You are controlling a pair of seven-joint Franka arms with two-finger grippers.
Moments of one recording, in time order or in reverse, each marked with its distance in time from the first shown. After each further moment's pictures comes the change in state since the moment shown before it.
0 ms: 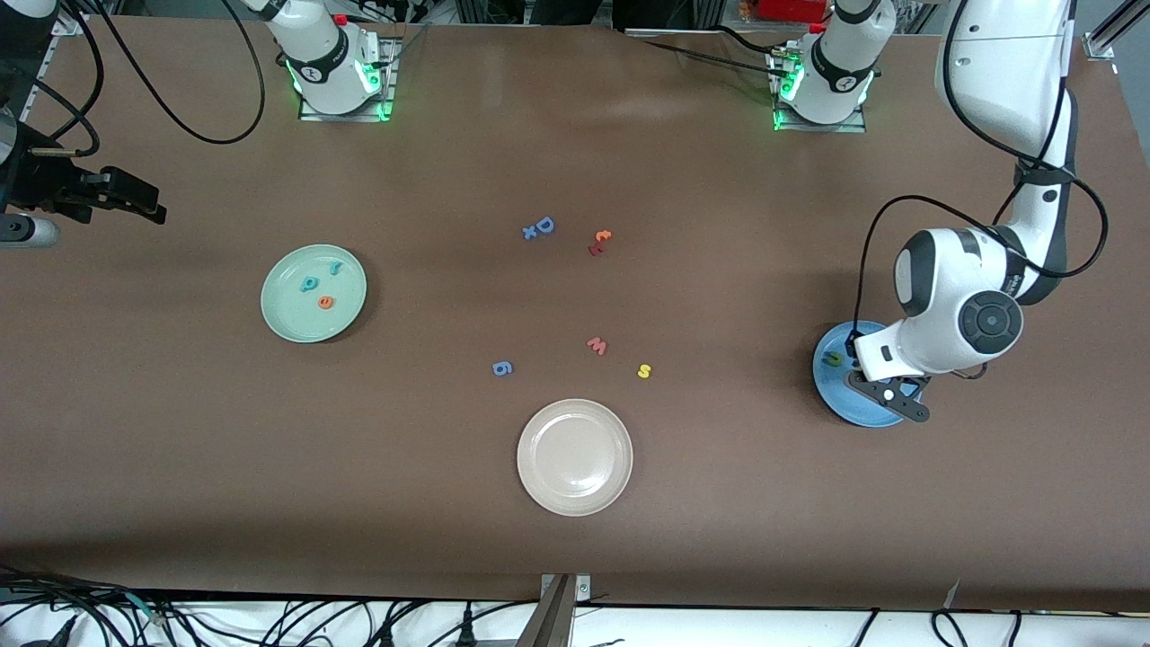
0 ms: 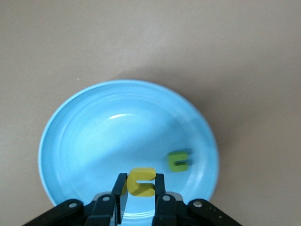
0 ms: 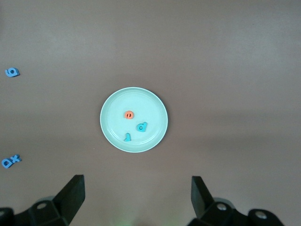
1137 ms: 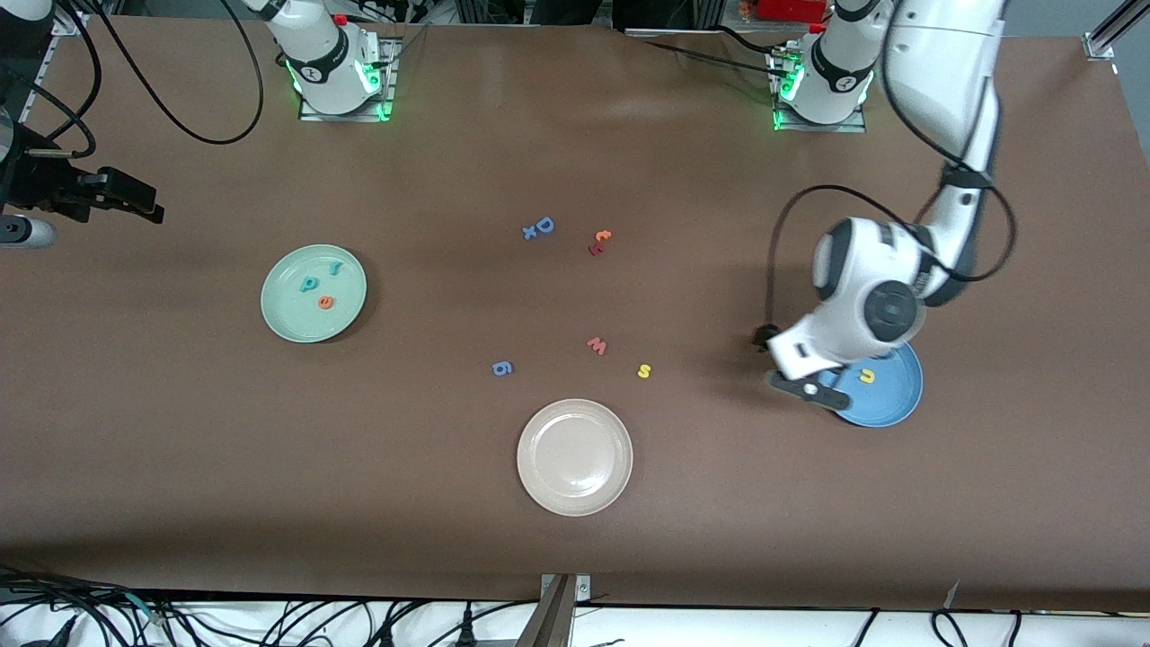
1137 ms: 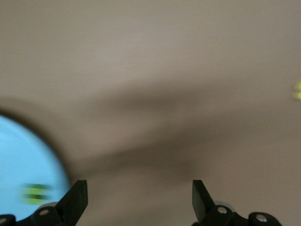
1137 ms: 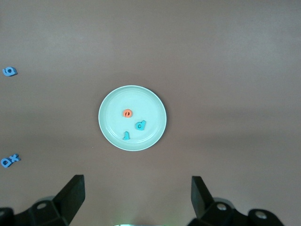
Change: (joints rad) left arm -0.186 -0.006 -0.136 0.043 -0.082 -0.041 -0.606; right arm -0.011 0.003 0.001 0.000 0.000 -0.007 -0.001
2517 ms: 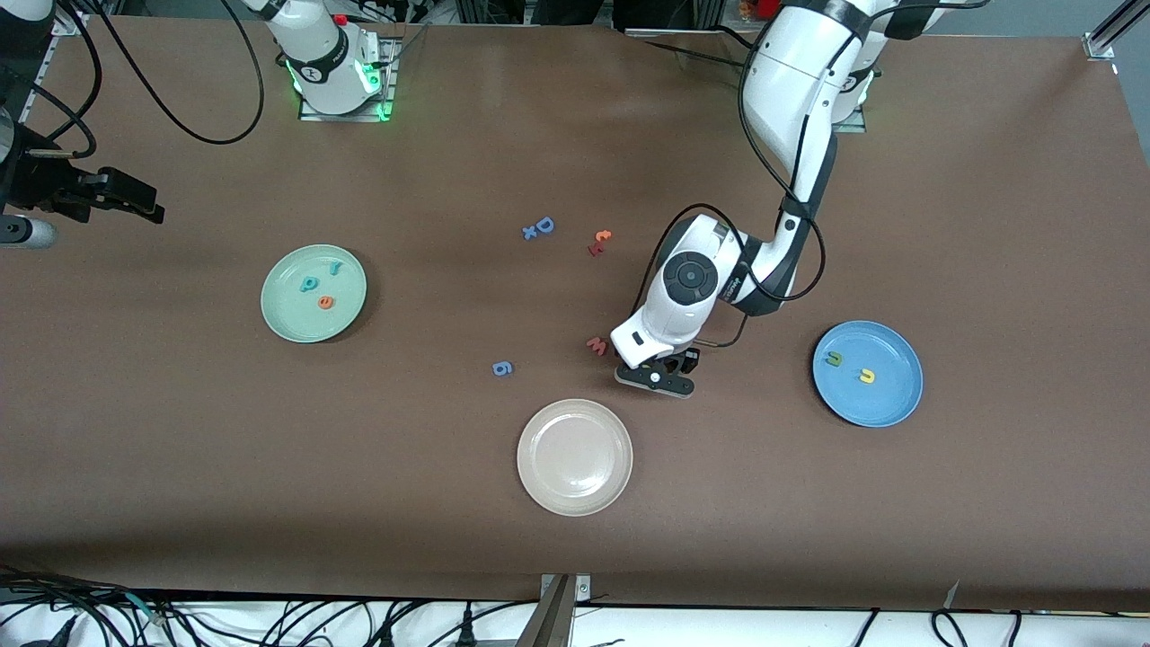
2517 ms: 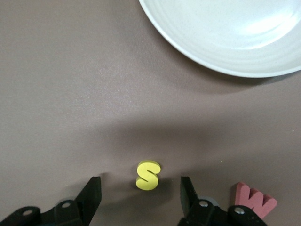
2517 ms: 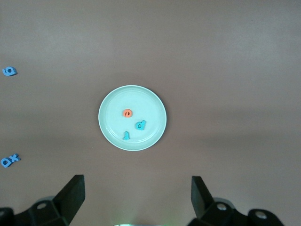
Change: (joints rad) left arm -0.178 0.247 -0.048 0.207 0.052 0.245 -0.249; right arm -0.004 0.001 0.004 0.000 0.000 -0.001 0.000
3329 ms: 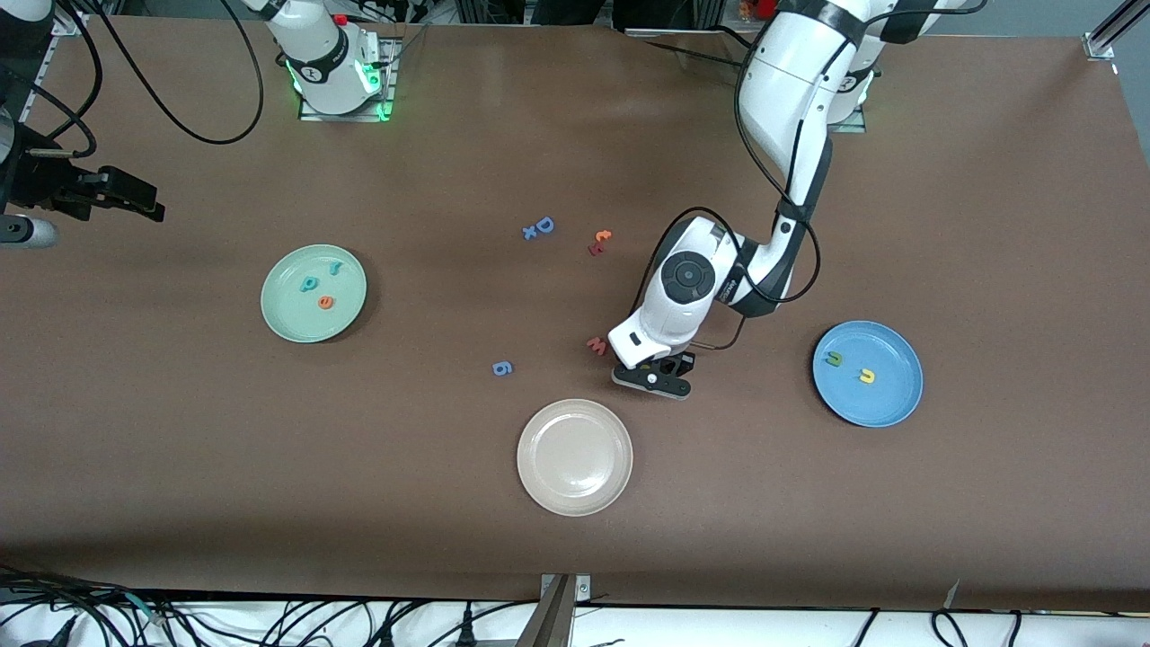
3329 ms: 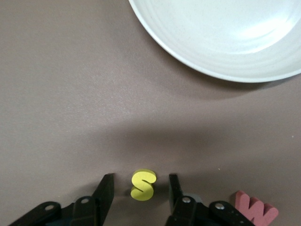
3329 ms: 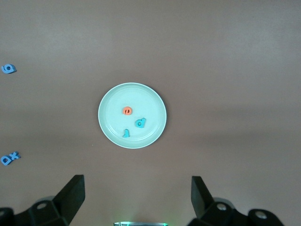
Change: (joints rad) left arm -0.008 0.020 0.001 0.003 0.002 0.042 0.004; right arm -0.001 0.000 0.000 0.000 0.000 -0.012 0.000
